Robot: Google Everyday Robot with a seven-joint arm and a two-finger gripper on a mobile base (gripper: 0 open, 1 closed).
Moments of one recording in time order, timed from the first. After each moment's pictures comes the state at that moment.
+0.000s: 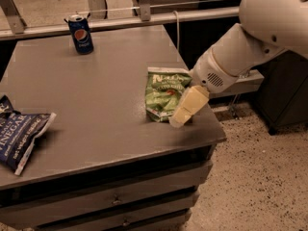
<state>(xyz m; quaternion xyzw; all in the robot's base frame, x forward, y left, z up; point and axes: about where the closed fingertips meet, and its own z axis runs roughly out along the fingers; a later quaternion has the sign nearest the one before) 0.514 -0.087 0.866 -0.54 0.79 0.14 0.23</state>
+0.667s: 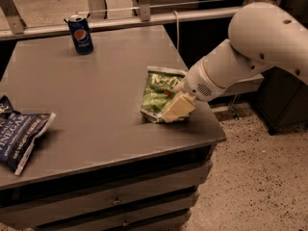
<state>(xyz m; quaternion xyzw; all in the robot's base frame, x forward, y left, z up) 0.521 -0.065 0.839 -0.54 0.79 0.17 0.25</state>
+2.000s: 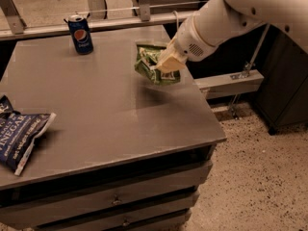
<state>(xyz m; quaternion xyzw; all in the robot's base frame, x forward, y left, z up) 0.588 -0.043 0.917 -0.59 0.72 0.11 0.33</state>
